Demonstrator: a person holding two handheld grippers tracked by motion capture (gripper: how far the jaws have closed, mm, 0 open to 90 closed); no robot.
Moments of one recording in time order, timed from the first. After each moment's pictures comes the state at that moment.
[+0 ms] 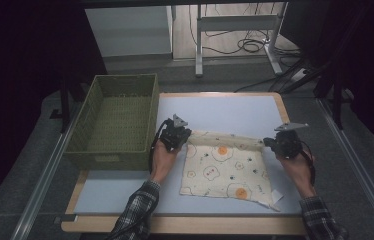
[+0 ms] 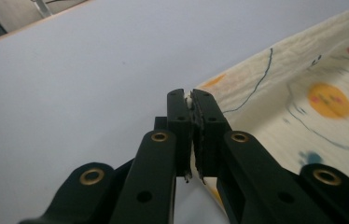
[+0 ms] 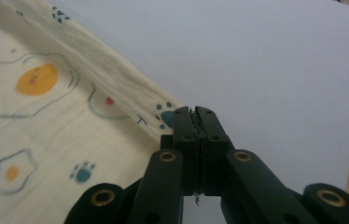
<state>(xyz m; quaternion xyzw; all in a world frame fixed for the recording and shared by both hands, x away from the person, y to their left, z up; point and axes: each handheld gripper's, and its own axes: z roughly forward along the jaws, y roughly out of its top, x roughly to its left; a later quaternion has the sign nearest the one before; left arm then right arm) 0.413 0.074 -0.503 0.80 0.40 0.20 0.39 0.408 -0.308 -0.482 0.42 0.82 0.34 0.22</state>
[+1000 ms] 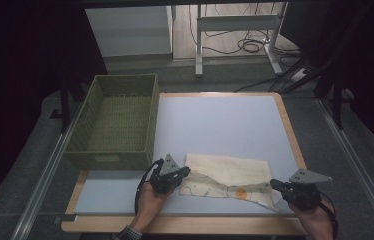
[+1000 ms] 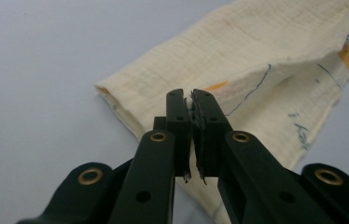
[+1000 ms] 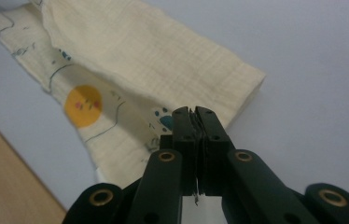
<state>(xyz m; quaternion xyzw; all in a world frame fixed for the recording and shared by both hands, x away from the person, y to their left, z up) 0.287 0.090 -0.524 0.82 0.32 0.17 0.44 0.263 -0.322 -0.491 0.36 0.83 0.38 0.19</state>
